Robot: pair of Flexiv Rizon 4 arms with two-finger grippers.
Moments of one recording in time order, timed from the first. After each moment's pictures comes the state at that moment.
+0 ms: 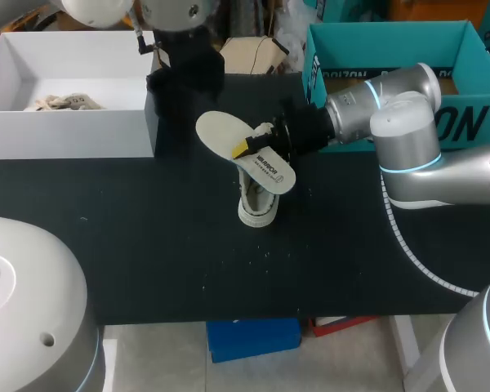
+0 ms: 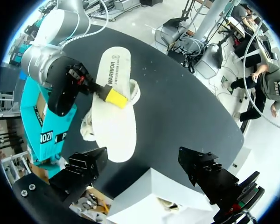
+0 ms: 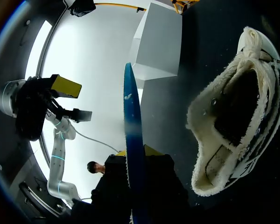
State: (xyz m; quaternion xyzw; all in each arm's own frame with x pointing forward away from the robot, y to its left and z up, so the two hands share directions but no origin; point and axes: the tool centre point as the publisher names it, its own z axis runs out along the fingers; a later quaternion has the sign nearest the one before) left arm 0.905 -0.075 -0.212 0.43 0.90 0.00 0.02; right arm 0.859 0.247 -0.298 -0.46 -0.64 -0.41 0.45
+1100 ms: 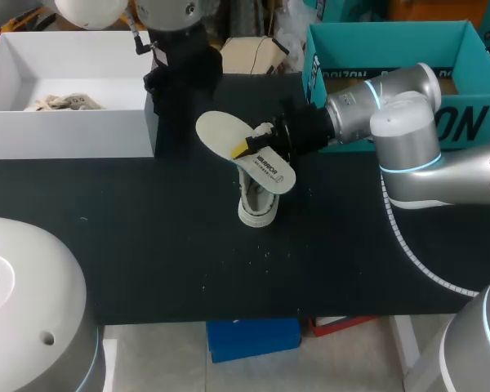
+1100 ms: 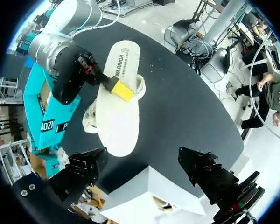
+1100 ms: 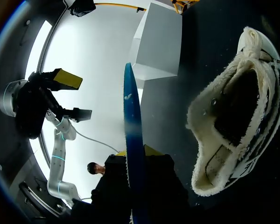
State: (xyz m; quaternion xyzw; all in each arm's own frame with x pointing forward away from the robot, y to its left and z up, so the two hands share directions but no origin) left arm 0.904 -0.080 -0.209 0.39 0.92 0.00 0.04; right arm 0.859 0.247 -0.298 -0.46 -0.64 -0.41 0.45
